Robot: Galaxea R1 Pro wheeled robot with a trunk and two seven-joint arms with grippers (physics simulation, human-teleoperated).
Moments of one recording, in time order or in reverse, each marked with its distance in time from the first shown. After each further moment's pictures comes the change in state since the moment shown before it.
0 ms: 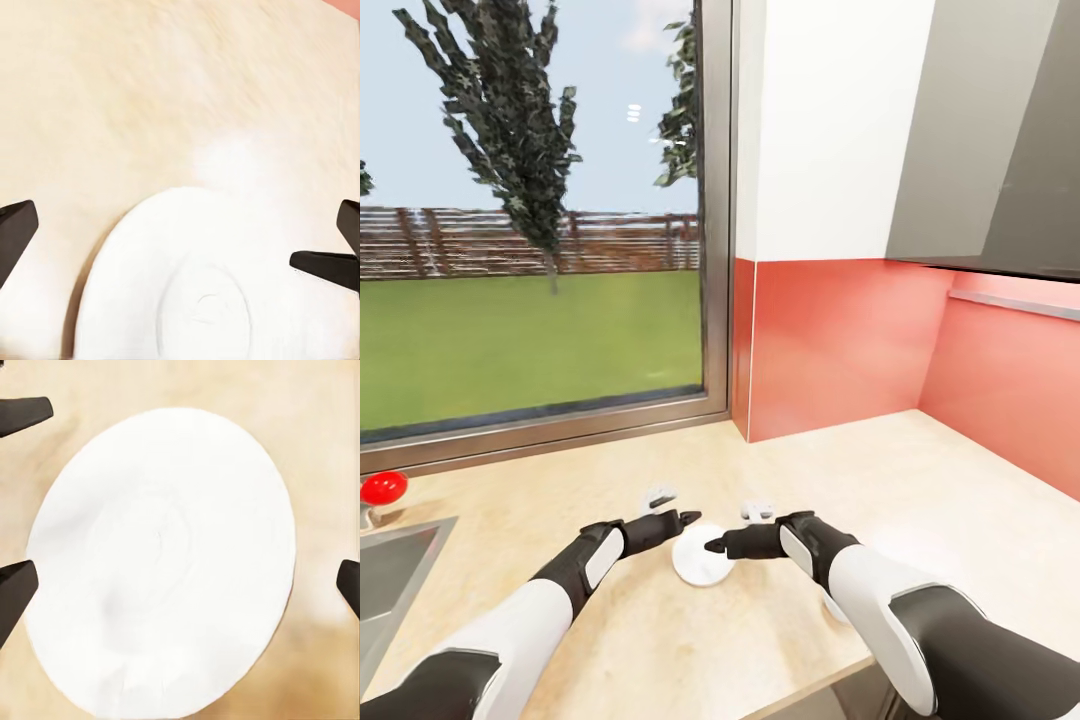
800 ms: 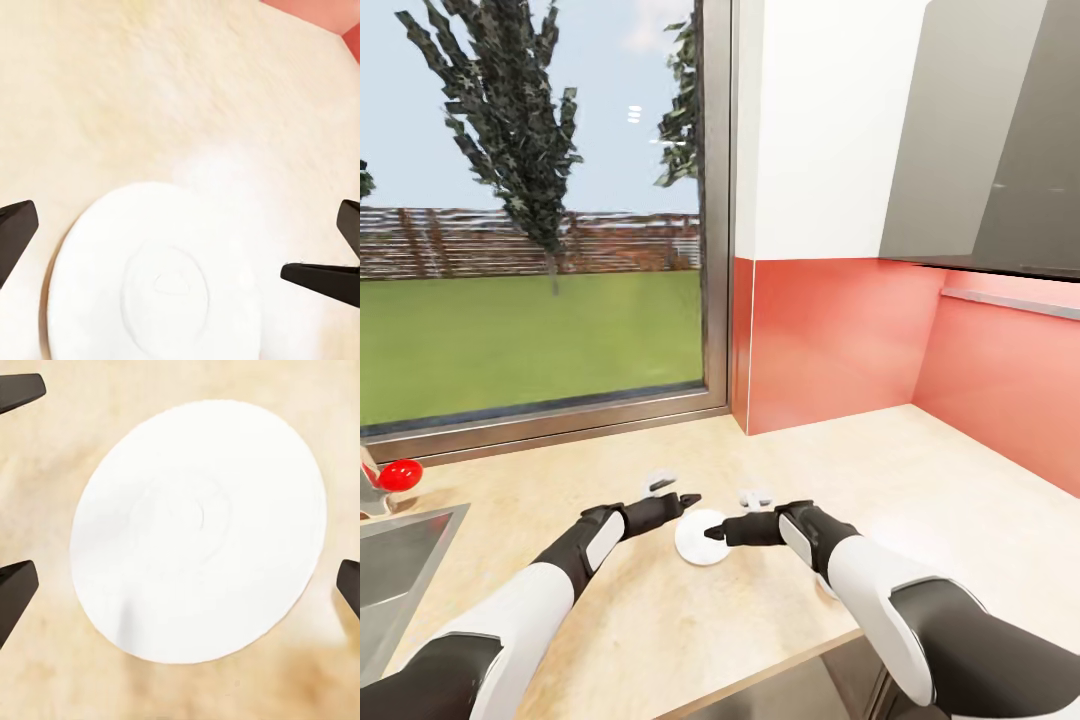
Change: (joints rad) left arm -0.041 0.002 0.000 -0.019 0.000 0.003 0.000; right arm -0.020 0.000 0.000 -0.028 0.005 0.000 -0.002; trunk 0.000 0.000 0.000
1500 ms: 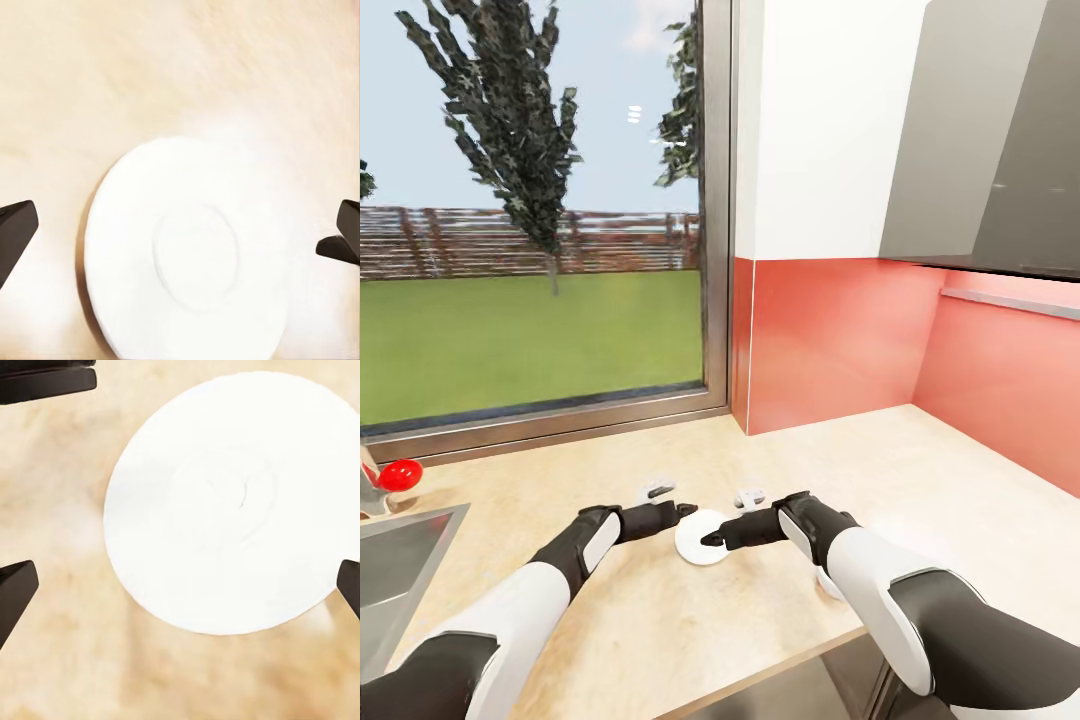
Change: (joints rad) left arm -0.002 0.013 0.000 0.008 -0.057 0.077 0.000; right arm -0.025 0.000 0.014 -0.002 0.132 0.049 0.125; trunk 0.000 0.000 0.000
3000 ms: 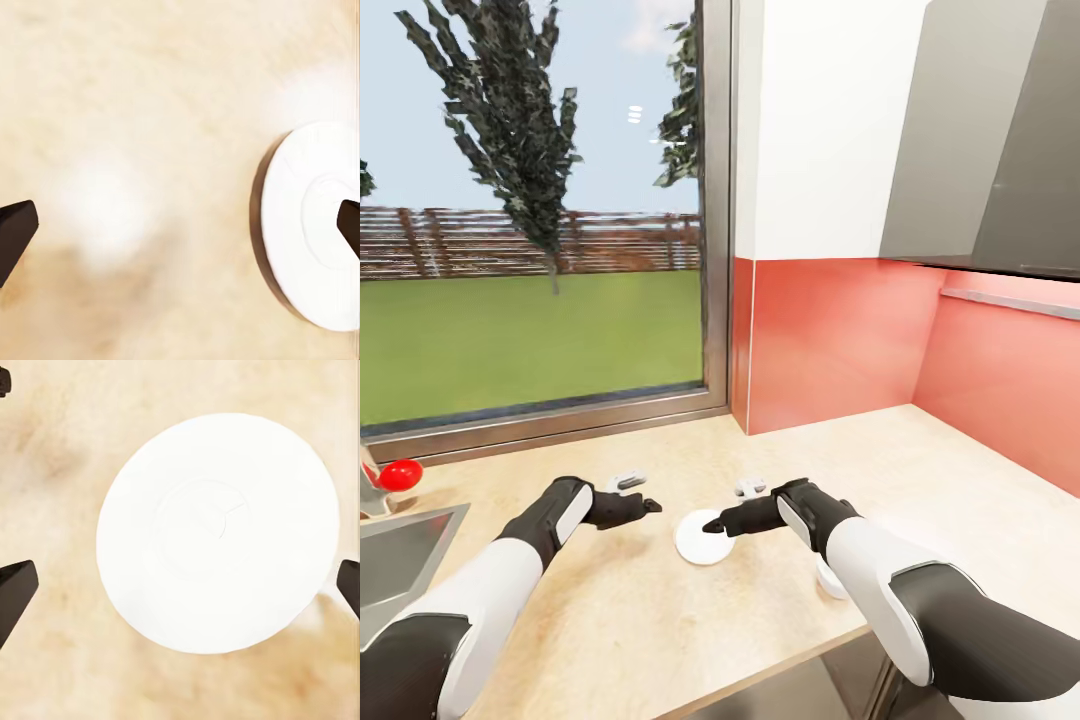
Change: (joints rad) left arm -0.055 0.096 0.000 -0.080 -0.055 0.309 0.143; right arm -0.021 0.000 0.000 -0.043 0.003 0.060 -0.032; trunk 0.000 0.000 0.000
